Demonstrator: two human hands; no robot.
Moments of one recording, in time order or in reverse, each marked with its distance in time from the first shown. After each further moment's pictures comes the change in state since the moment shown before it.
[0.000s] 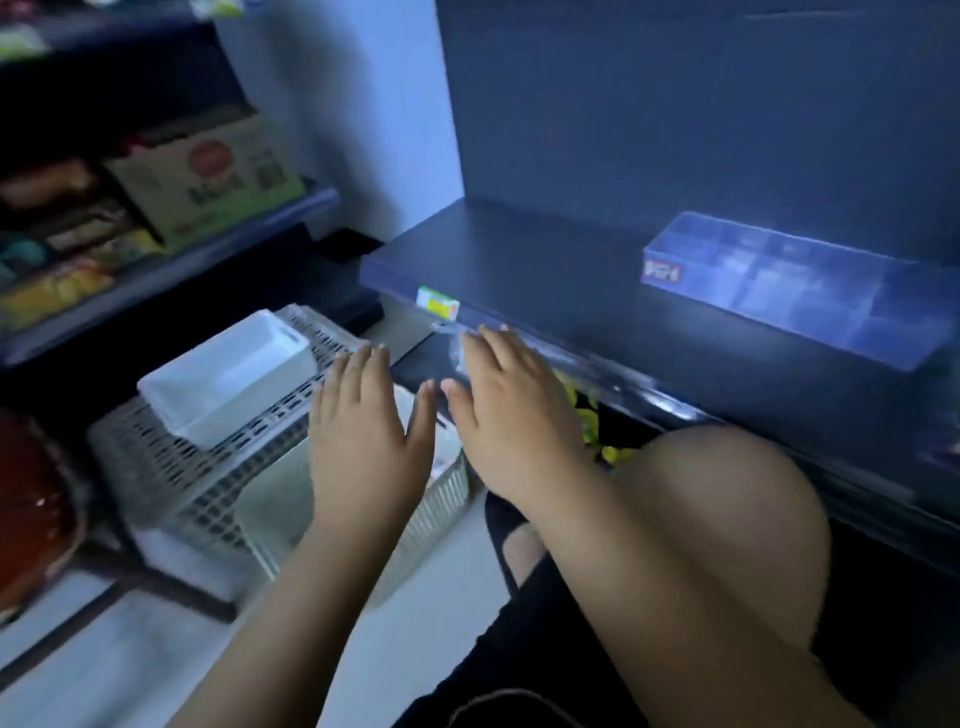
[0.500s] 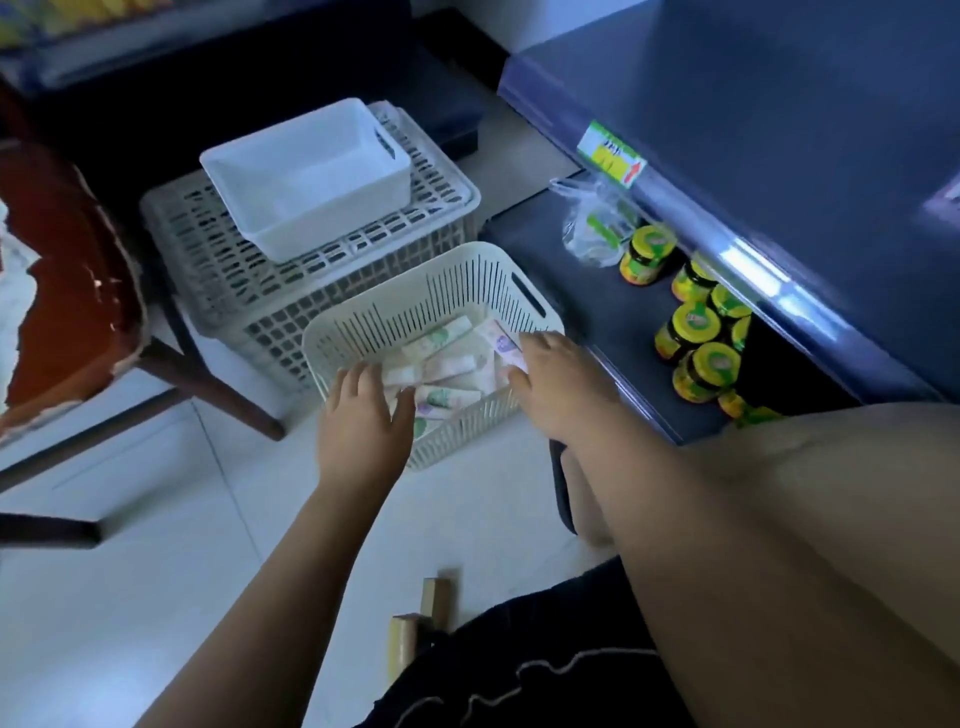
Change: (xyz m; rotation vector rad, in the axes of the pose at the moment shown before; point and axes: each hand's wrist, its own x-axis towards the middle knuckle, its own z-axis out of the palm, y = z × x) left_hand -0.085 -0.208 0.085 0.028 -0.332 -0.468; right_hand 0.013 -0.012 0.192 -0.089 -0.659 -0.048
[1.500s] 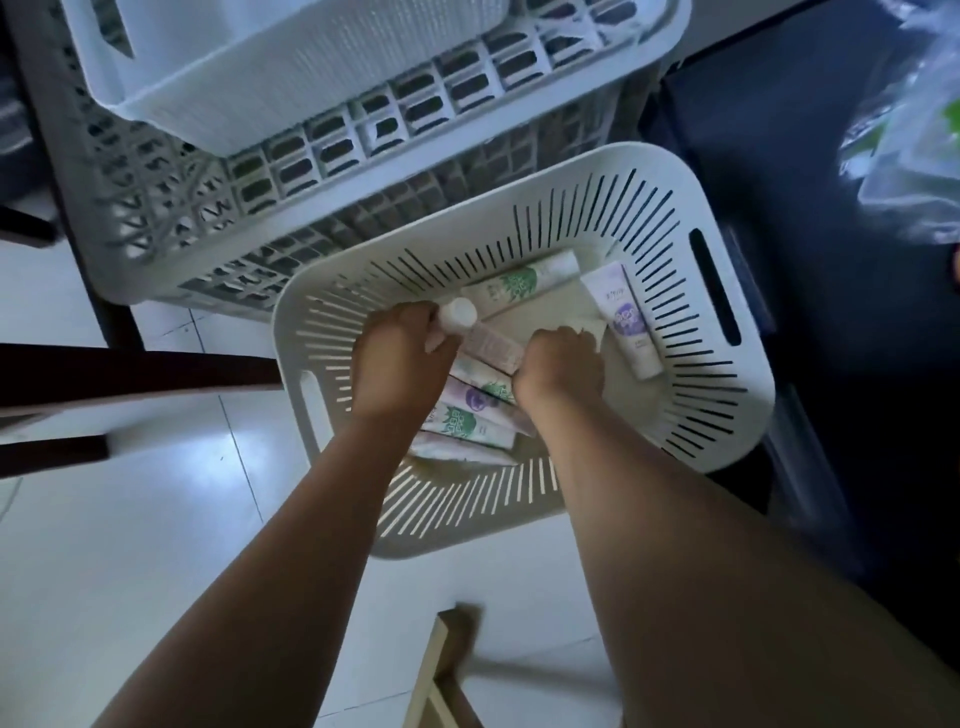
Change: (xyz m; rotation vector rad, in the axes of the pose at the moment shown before) left_hand 0.171 -0.080 0.154 0.000 -0.118 -0.224; right_hand 0.224 -0.014 0.213 -0.021 -0.452 0.168
